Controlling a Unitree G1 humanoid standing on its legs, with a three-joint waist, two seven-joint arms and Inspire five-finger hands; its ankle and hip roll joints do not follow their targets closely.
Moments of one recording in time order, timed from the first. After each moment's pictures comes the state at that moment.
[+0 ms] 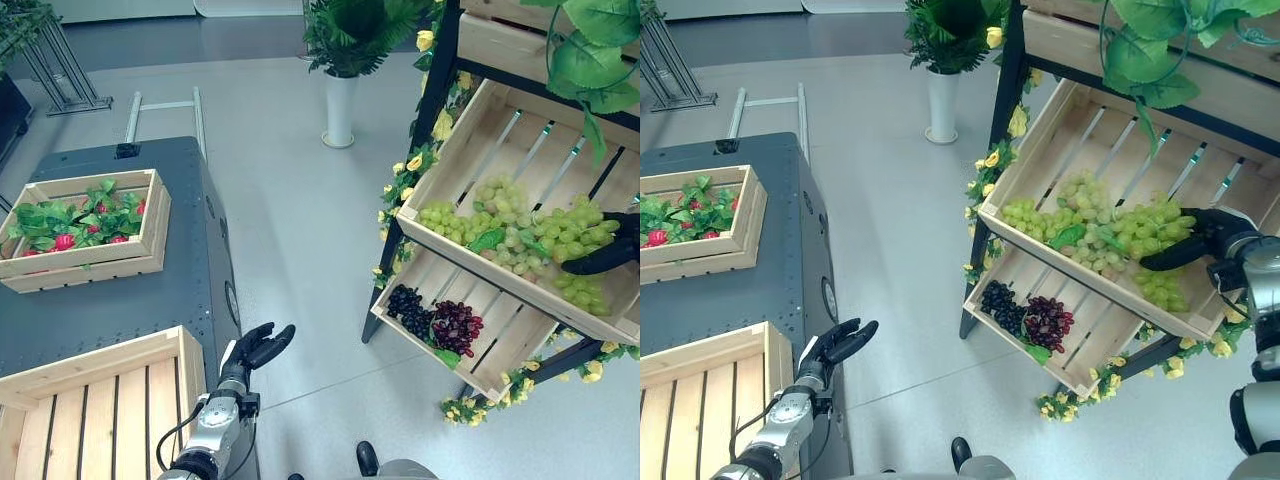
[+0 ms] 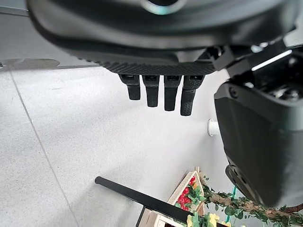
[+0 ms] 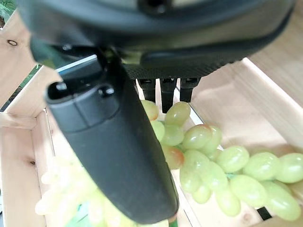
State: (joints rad) left arm -0.13 0.34 -0.26 0.93 -0.41 -0.31 0.07; right arm -0.71 -1.11 0.24 0.87 0.24 0.22 0.35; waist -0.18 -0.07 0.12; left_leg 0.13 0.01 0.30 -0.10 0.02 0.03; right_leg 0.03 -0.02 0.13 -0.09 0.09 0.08
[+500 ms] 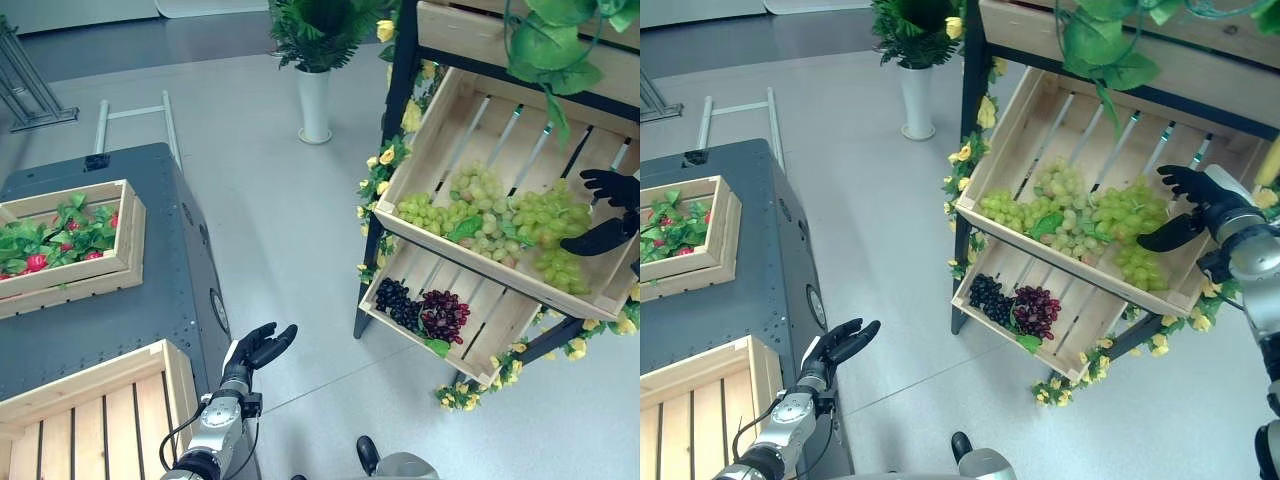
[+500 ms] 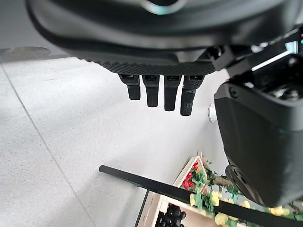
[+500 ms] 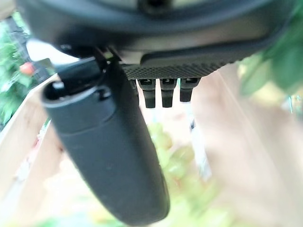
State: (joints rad) left arm -0.13 0.31 -0.26 0.92 -0.41 -0.31 0.07; right arm -0.33 -1.16 0.08 0.29 -0.18 0.07 0.01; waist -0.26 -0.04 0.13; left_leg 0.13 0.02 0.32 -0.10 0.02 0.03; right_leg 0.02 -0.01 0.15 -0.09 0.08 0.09
